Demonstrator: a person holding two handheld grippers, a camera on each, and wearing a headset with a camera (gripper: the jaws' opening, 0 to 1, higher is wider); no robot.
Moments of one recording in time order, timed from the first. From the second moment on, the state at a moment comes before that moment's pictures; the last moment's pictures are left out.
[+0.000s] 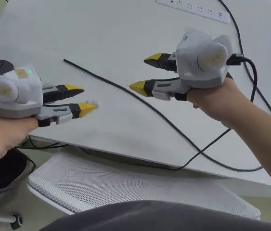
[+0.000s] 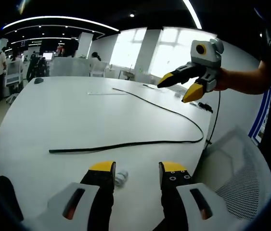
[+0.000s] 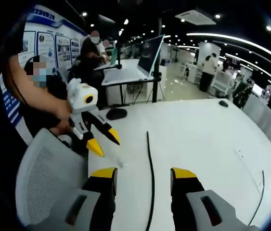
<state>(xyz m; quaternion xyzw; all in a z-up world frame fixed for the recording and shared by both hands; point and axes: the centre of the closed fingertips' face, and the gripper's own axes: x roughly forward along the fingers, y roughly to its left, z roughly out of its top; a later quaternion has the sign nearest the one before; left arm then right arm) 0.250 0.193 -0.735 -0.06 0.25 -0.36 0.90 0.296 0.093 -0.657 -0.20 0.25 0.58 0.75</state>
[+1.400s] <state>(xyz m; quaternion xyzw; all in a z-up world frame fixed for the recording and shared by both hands) 0.196 0.192 -0.696 -0.03 0.27 -0.34 0.90 0.207 -0.054 -0.685 -0.02 0.30 0.46 0.83</state>
